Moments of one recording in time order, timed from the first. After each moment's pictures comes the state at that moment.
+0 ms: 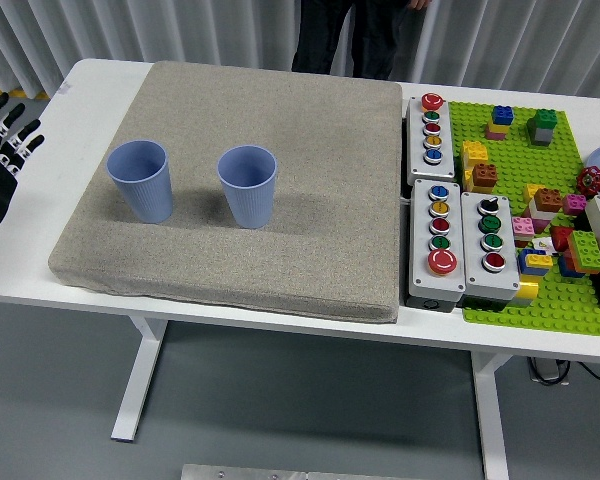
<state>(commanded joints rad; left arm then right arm) -0.07 0.44 -1.49 -1.32 0.71 -0.17 -0.15 0.15 -0.10 1.12 0.18 -0.66 -0.12 -0.22</state>
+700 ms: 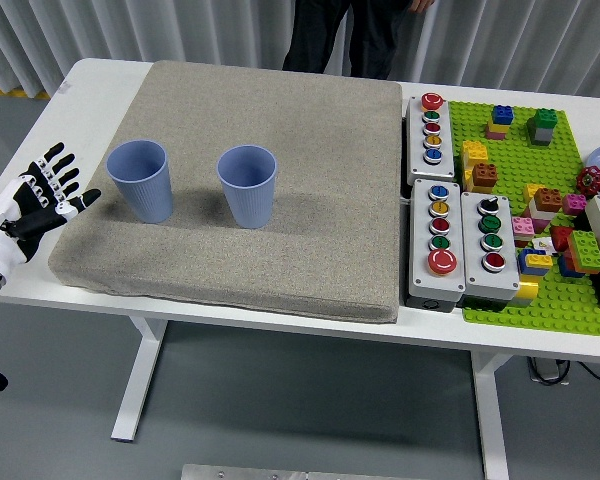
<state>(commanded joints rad) -0.09 0.41 -1.45 -1.23 0.90 -0.22 -0.15 0.15 -0.10 1.11 0.18 -0.65 -0.12 -0.22</state>
